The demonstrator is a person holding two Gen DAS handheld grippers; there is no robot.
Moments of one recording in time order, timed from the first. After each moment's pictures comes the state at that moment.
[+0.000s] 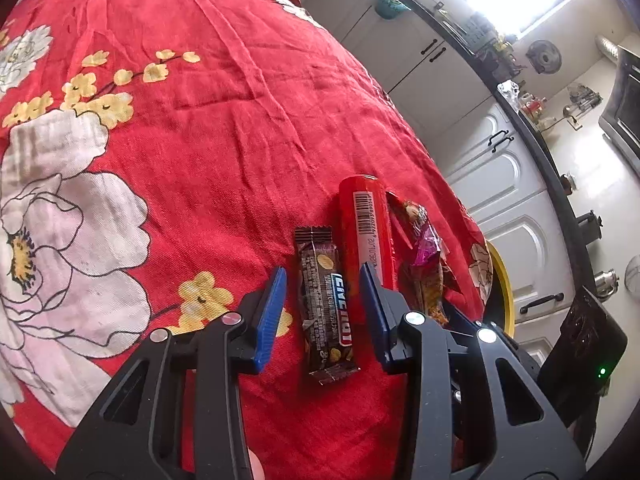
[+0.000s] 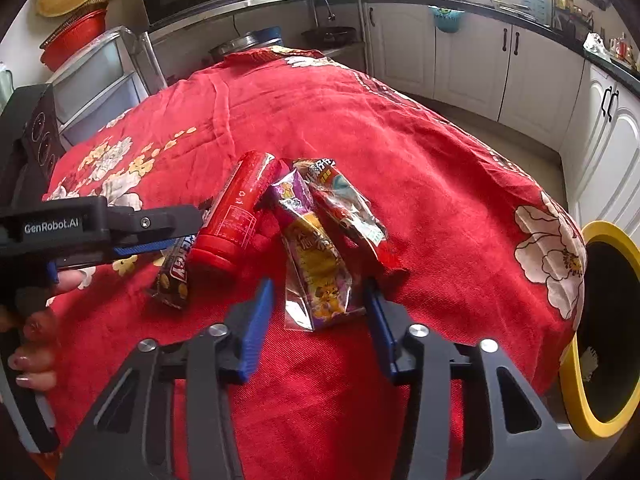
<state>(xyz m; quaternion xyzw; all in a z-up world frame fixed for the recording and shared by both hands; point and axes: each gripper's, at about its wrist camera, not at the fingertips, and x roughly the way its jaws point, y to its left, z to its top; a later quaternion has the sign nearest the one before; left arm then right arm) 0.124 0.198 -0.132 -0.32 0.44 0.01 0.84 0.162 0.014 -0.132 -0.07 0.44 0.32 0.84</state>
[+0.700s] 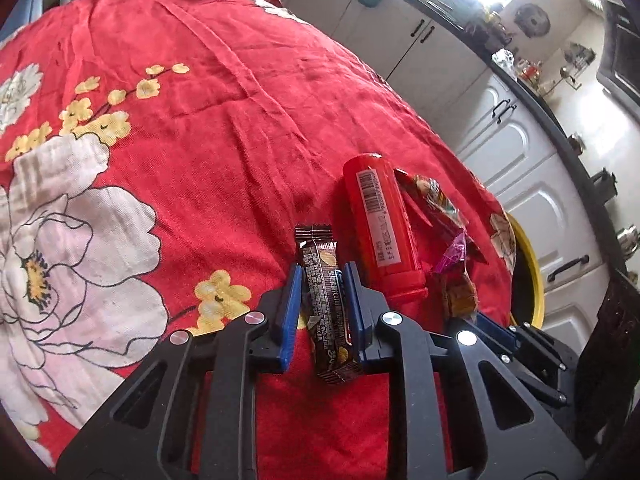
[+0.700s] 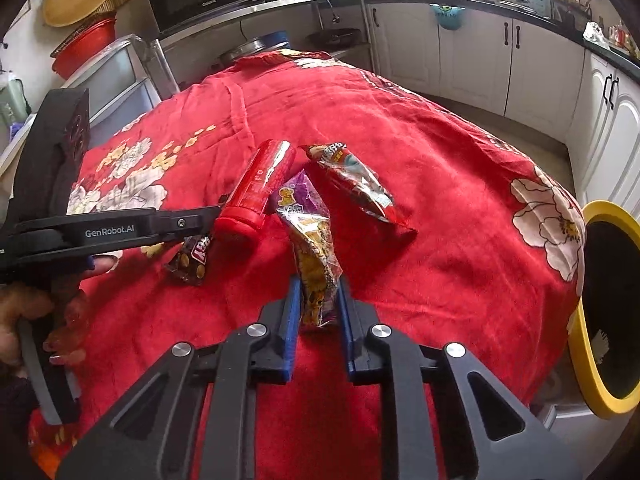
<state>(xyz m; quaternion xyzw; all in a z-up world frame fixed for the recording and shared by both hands) 0.119 0.186 -0.131 -0.23 0.46 0.01 0.86 0.137 -0.003 -0.127 -0.05 0.44 0.34 0.83</state>
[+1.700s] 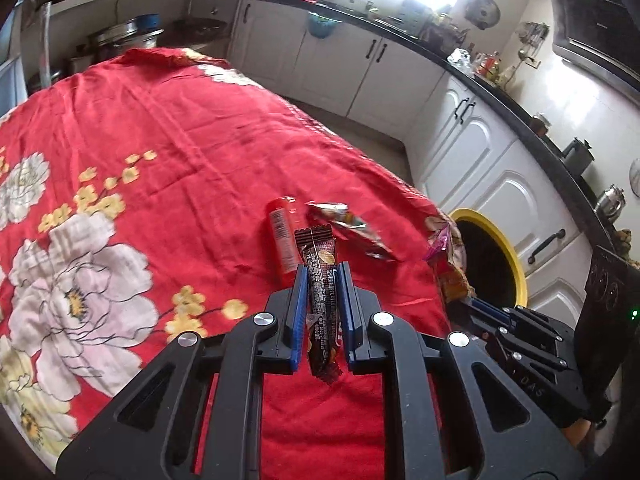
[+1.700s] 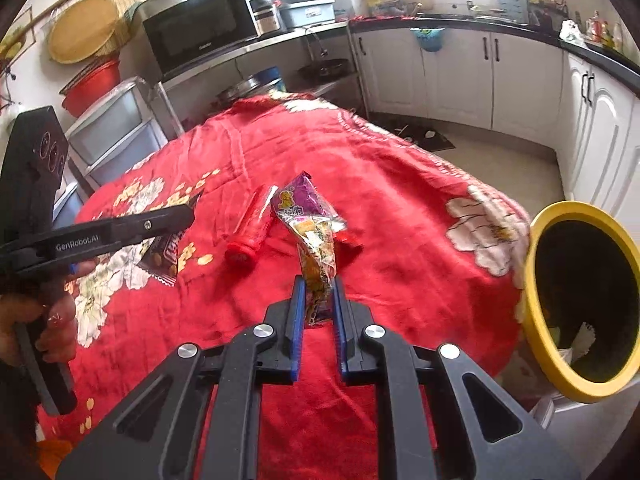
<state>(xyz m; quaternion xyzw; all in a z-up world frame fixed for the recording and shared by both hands) 0.096 0.139 -0.063 -0.16 0.40 -0.02 0.90 0.124 -0.064 -0.084 0.00 0.40 0.33 0.85</state>
